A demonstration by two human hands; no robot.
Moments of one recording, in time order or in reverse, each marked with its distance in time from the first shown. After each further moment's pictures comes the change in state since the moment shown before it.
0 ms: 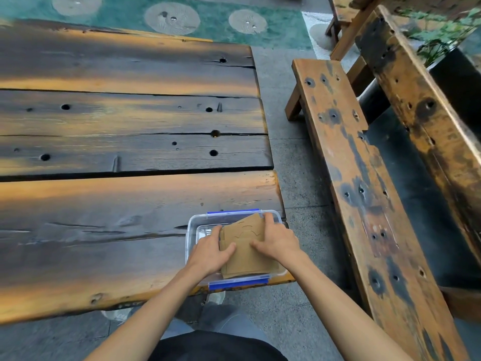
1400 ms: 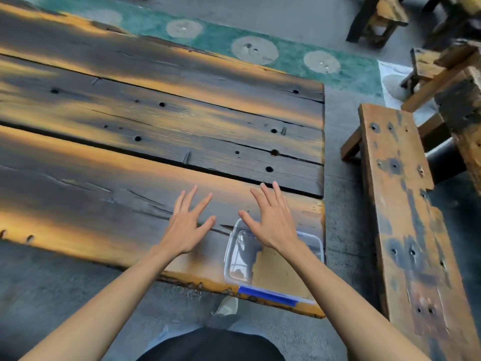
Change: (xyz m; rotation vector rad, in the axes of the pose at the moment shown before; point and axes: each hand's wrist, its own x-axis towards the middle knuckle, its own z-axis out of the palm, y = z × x) left_hand -0.061 -0.076 -0.118 0.082 0.487 0.075; right_hand 0.000 -0.111 -0.011 -0.005 0.444 -0.721
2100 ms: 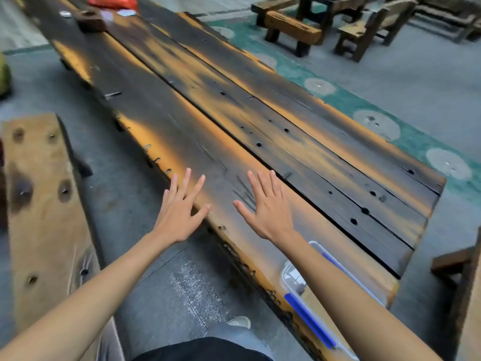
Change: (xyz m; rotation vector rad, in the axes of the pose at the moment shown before) left_hand -0.207 -0.085 -0.083 0.084 0.477 -0.431; right_hand -0.030 -0.200 0.019 -0.108 -0.062 -0.652
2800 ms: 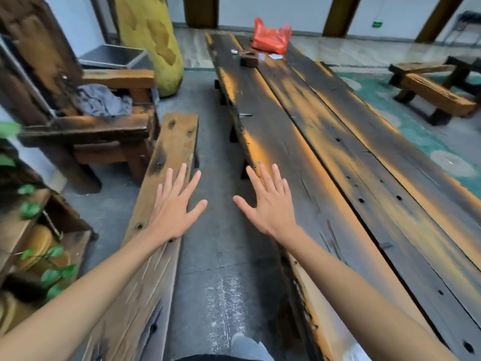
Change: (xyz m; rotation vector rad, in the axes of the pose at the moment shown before) left_hand -0.146 -0.121 -0.130 0.119 0.343 -0.471; right_hand 0.049 -0.214 0.022 0.066 -0.023 -0.527
